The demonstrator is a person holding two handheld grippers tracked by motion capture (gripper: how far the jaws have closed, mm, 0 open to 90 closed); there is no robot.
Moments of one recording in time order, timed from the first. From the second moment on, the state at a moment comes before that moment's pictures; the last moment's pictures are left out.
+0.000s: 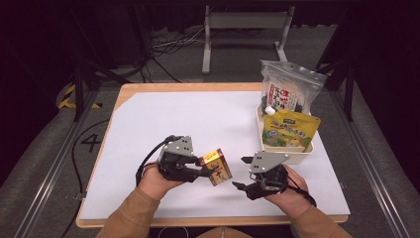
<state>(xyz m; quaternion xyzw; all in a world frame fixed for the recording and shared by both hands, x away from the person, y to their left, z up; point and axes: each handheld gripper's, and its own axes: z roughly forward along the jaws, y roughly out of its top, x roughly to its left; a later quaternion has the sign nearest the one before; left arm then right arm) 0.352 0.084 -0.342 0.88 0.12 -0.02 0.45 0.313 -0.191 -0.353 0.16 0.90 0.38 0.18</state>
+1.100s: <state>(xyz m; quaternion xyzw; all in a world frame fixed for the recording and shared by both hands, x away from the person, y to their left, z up) 0.350 0.058 -0.347 0.92 0.01 -0.07 0.39 0.331 -0.178 -0.299 0.07 0.93 0.35 0.03</state>
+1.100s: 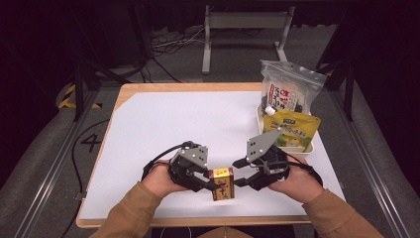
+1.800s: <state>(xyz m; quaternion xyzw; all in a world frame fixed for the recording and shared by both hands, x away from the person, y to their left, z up) 0.349 0.049 -0.349 0.93 -0.01 -0.08 0.37 0.337 -0.159 -0.303 0.05 0.95 0.32 -0.01</state>
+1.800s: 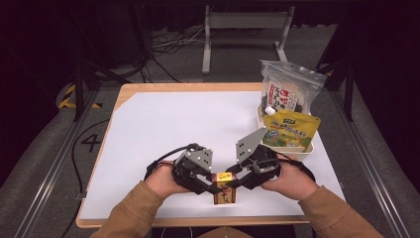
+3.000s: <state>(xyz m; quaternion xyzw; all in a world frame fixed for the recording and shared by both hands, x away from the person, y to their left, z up) 0.347 0.103 -0.345 0.89 0.09 -0.03 0.44 0.356 -0.242 -0.237 0.07 0.94 0.33 0.06</state>
